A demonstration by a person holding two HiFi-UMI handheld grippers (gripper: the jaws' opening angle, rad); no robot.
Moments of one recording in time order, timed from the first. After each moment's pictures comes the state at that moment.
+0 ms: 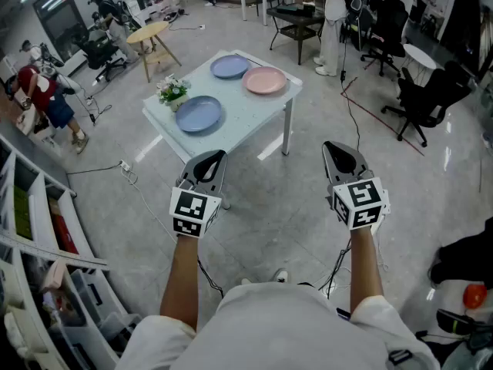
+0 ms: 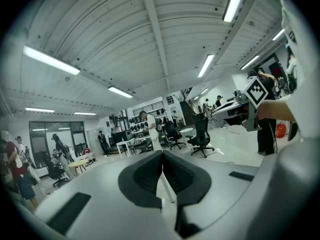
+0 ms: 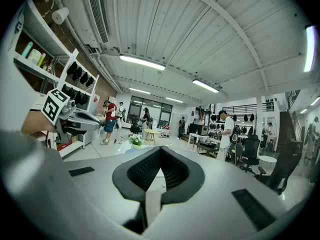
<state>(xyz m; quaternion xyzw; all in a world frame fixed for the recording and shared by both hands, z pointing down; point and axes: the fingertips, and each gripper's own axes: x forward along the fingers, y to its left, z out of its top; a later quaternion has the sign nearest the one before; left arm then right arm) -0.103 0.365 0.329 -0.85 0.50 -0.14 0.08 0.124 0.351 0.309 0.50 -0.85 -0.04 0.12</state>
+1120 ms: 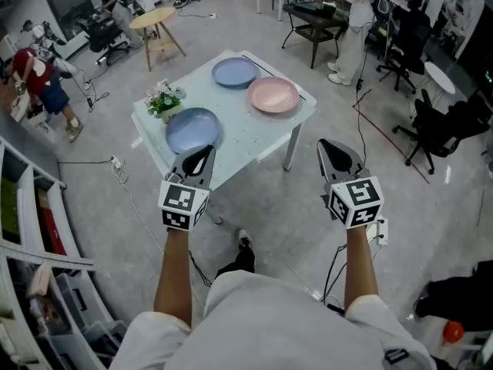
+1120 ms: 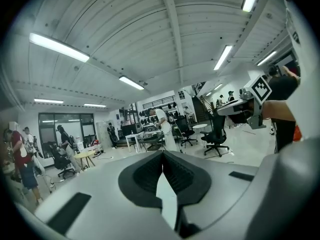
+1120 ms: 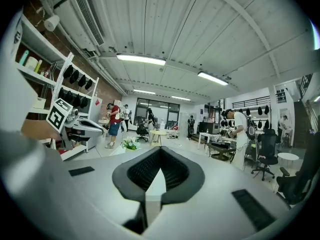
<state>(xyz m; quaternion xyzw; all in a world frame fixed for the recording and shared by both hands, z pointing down) -0.152 0.146 0.377 -0.82 0.55 -0.14 0.05 0.090 0.120 0.342 0.46 -0.88 -0.02 0.10</state>
